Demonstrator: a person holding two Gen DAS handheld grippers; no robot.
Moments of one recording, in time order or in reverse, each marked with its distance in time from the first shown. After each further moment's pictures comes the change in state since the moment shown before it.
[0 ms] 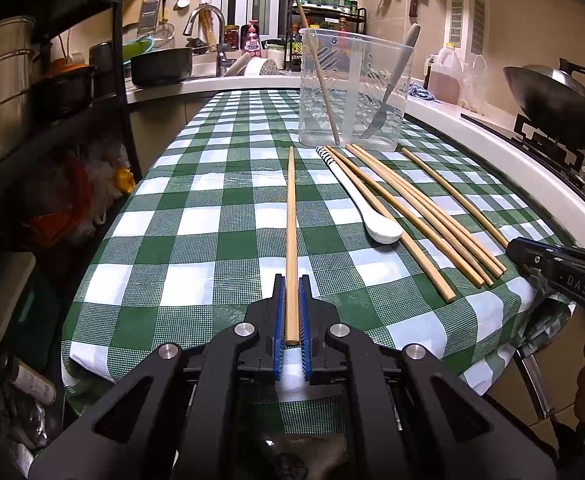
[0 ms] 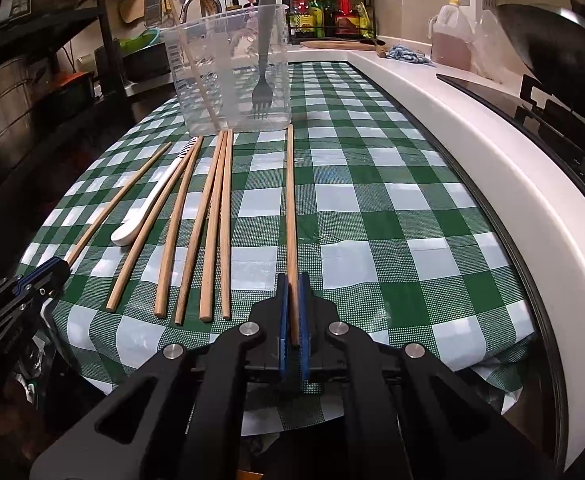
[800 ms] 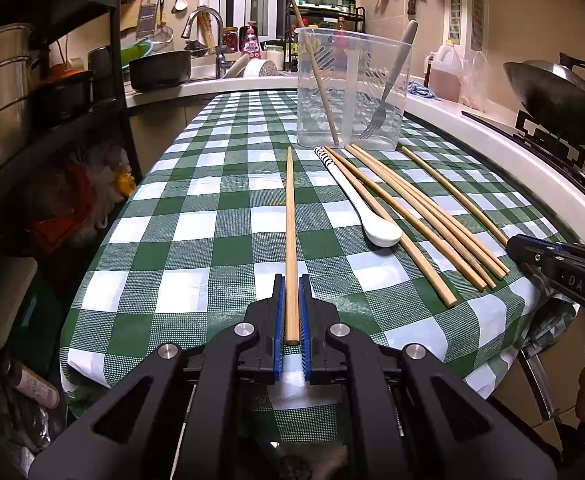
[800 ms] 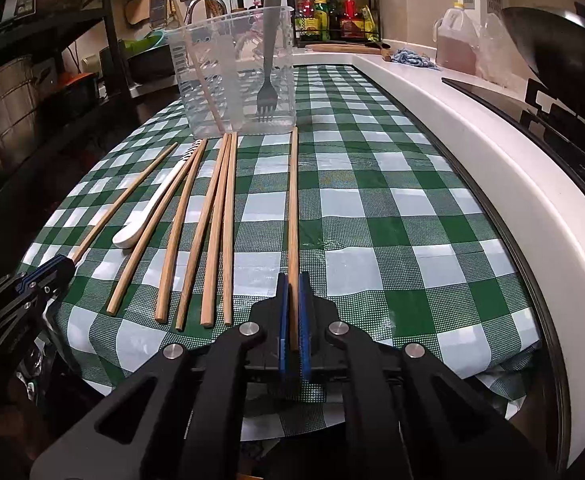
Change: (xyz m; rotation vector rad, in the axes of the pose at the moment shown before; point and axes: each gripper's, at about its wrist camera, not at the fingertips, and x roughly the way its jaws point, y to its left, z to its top) left arm 0.001 -0.002 0.005 0.008 0.009 0.007; right arm 0.002 0.004 0.001 -0.020 -0.010 0.009
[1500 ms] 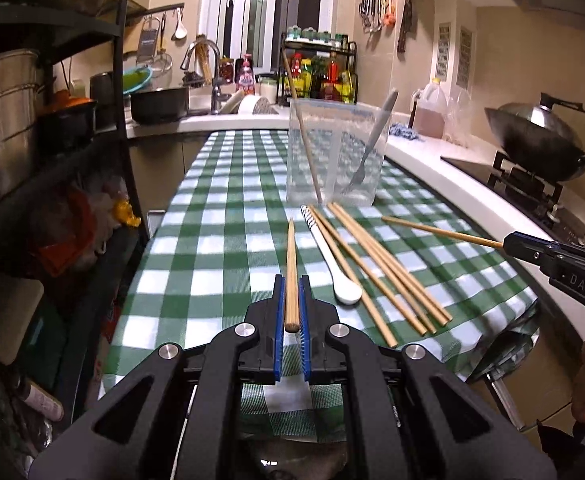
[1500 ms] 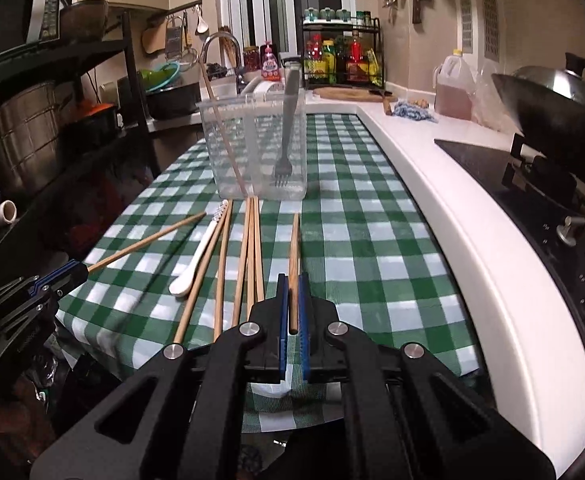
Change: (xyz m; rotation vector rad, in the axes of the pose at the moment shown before) left arm -0.059 -0.002 0.036 -0.013 -0.114 -0.044; right arm -0.079 0.010 0.034 -0.024 -0.129 0.011
